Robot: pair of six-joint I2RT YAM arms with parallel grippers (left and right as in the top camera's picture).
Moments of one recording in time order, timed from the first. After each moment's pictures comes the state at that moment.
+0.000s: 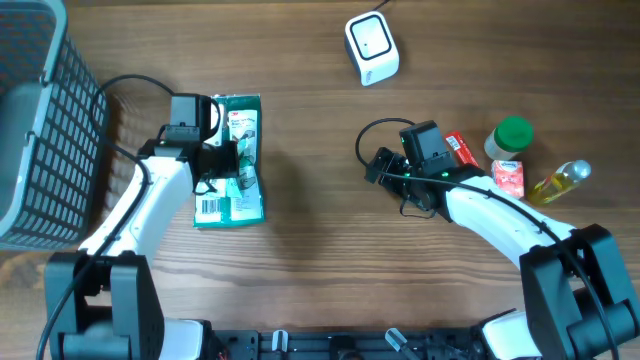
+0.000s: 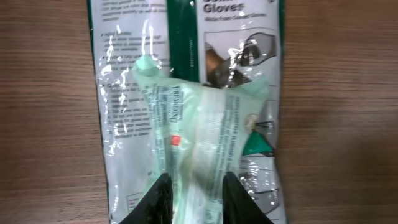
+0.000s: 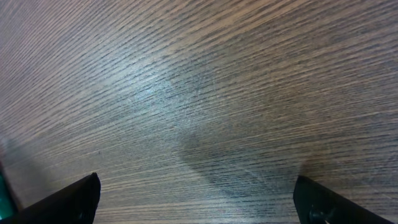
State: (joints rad) left arm -0.07 1.59 0.97 -0.56 0.00 -0.09; right arm 0.38 1.62 0.79 -0.26 -0.12 0.83
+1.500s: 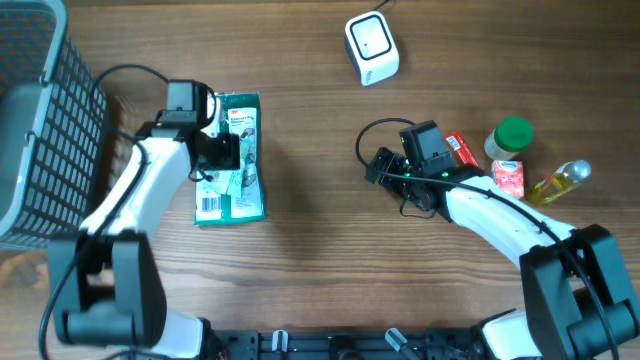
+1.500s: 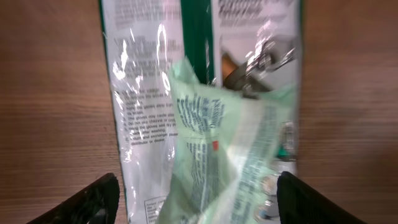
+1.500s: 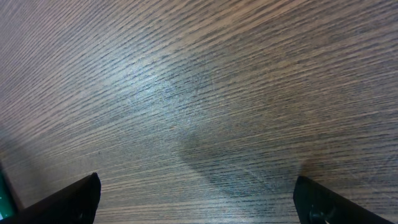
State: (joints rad) left arm -0.04 1.67 1.08 -0.65 -0.01 -0.06; right arm 0.38 1.62 0.79 -0.26 -0.12 0.83
